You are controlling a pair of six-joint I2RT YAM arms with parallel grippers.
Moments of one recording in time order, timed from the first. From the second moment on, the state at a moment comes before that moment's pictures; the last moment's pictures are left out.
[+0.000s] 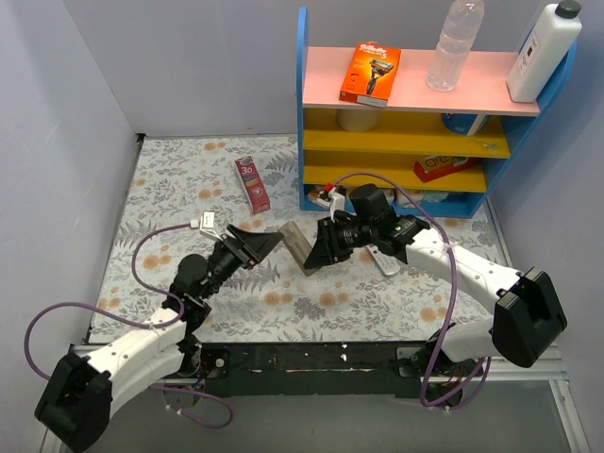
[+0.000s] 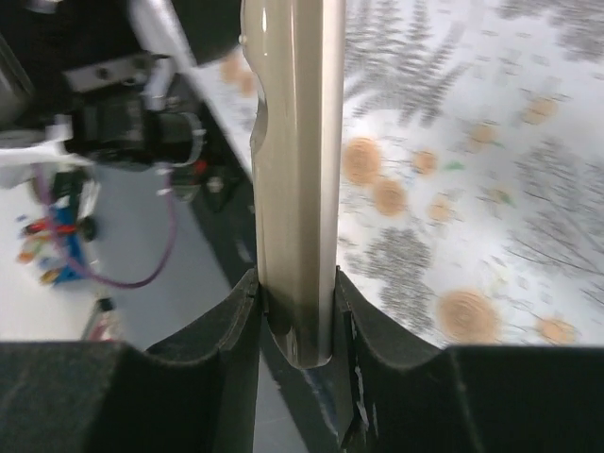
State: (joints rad) left arm -0.56 0.83 0.18 0.80 0.19 -1.16; right arm 0.73 1.35 0.96 -0.27 -0.71 0.49
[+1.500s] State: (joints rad) left arm -0.56 0.40 0.81 -0.57 -0.77 -0.71; right arm 0.81 1.19 1.08 -0.70 0.47 0.52
